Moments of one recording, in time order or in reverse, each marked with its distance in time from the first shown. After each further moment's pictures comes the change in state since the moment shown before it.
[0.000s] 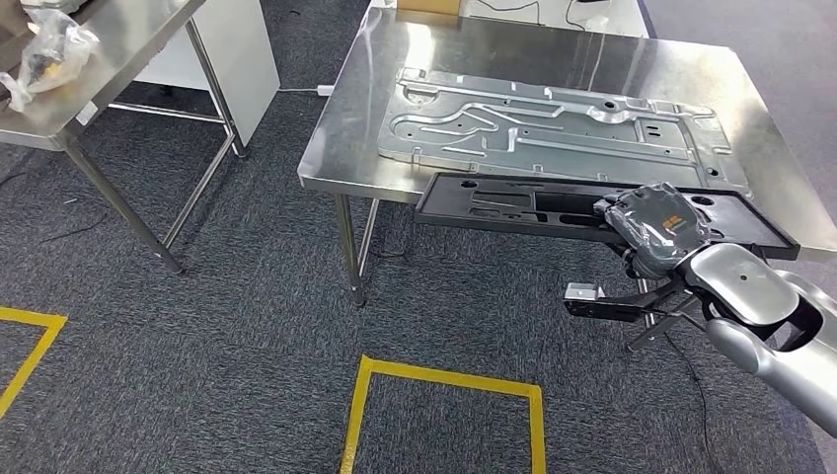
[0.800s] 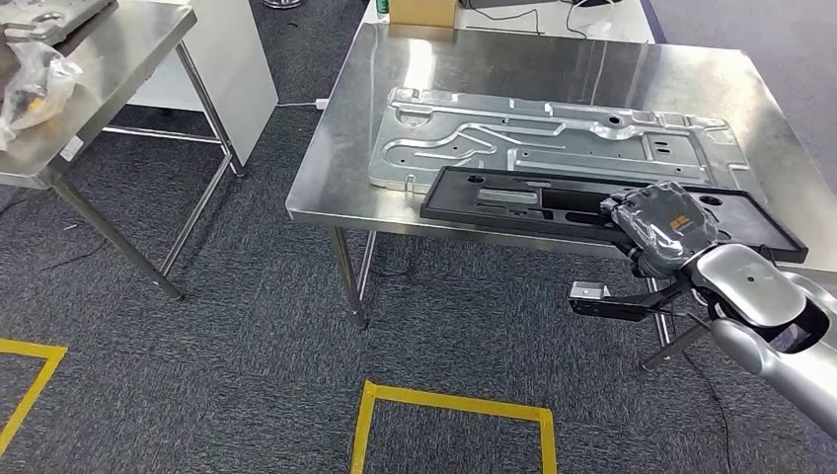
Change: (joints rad) left arm 0.000 -0.002 -0.001 0.000 -0.017 -0.001 0.000; right arm 0.036 0.009 -0.053 0.008 0.018 -0.012 -0.023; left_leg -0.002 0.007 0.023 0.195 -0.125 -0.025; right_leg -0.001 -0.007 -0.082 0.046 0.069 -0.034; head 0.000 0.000
